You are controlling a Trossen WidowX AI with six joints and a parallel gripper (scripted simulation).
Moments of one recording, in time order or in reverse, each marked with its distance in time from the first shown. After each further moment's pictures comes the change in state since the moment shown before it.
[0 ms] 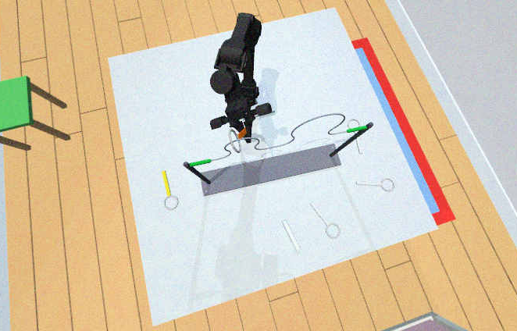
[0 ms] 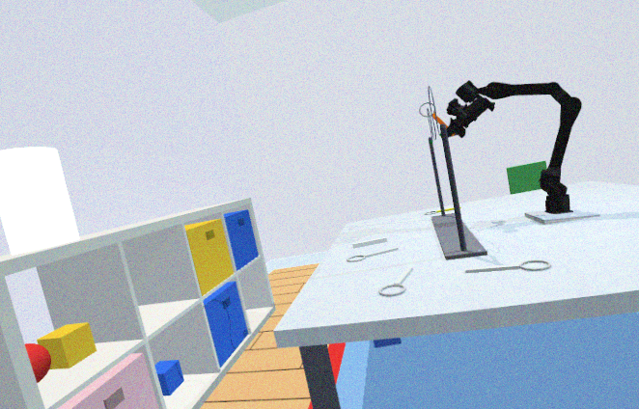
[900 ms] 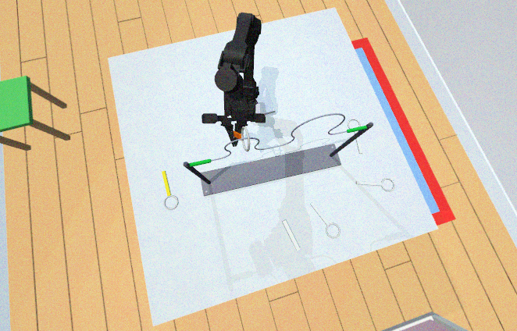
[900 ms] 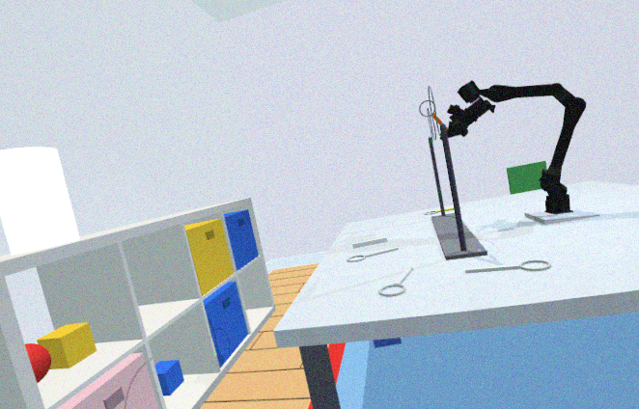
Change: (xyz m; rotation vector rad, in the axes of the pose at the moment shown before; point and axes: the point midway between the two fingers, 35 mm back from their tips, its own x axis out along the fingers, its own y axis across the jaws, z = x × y) arm -0.002 -0.036 0.009 -0.488 -0.041 -0.299
